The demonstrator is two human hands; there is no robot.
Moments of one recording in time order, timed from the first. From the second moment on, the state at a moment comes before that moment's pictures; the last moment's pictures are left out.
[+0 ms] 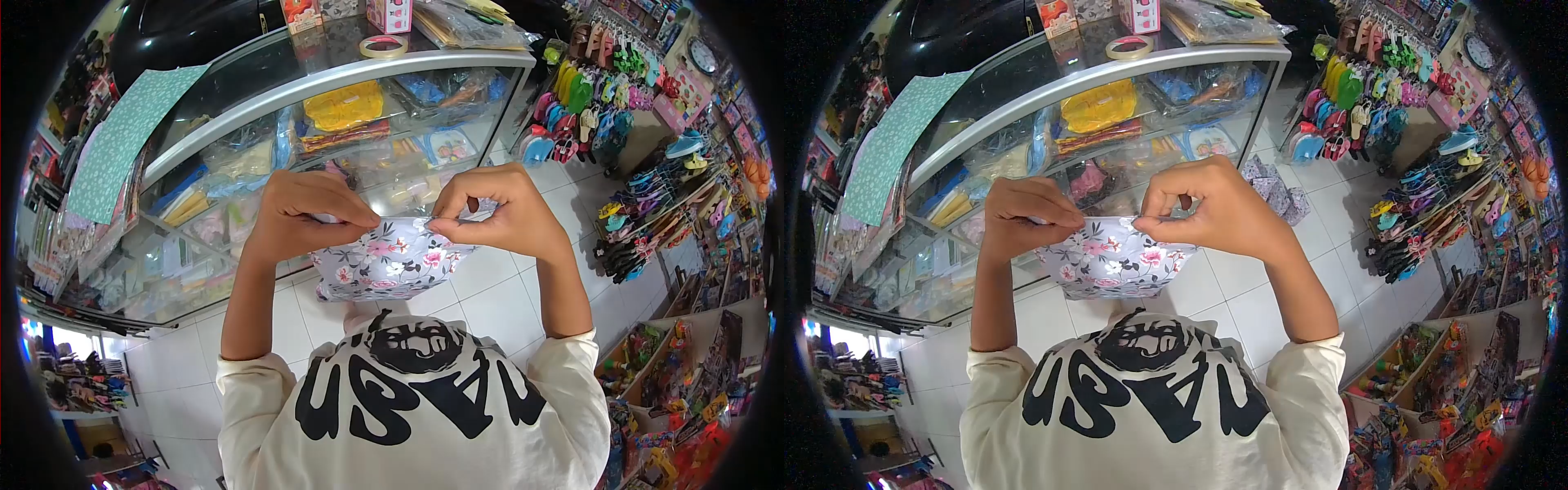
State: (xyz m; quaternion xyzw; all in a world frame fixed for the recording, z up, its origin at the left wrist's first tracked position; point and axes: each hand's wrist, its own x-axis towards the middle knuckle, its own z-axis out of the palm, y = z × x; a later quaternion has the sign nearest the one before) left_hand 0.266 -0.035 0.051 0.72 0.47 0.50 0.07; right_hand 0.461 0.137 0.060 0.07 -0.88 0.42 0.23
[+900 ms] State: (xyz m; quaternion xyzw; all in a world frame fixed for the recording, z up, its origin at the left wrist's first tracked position) left_hand 0.264 -0.042 0.048 0.69 0.48 0.53 0.08; right_hand 0.475 0.133 0.056 0.06 -0.83 0.50 0.25
